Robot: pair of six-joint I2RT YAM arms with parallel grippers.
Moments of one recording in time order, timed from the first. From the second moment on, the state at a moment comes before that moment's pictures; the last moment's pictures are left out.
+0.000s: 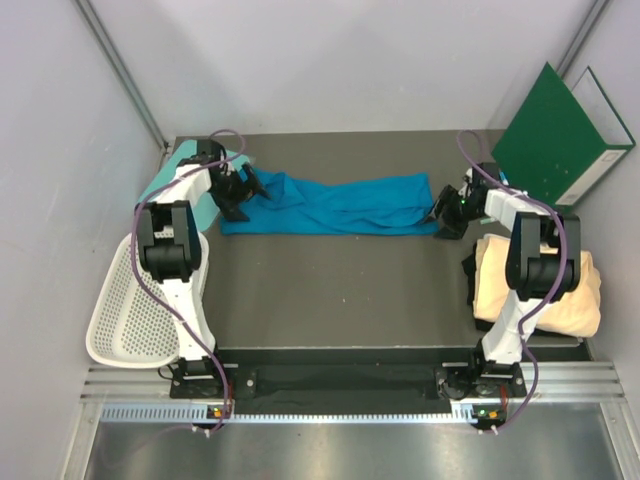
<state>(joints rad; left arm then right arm) 0.04 2.11 1.68 -0.70 0.44 -0.56 -0.05 1.87 1.22 -0.50 -0.45 0.51</state>
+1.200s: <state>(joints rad) 0.02 2.20 1.75 -0.83 0.35 -0.49 0.01 2.09 1.63 -0.29 -0.43 0.78</state>
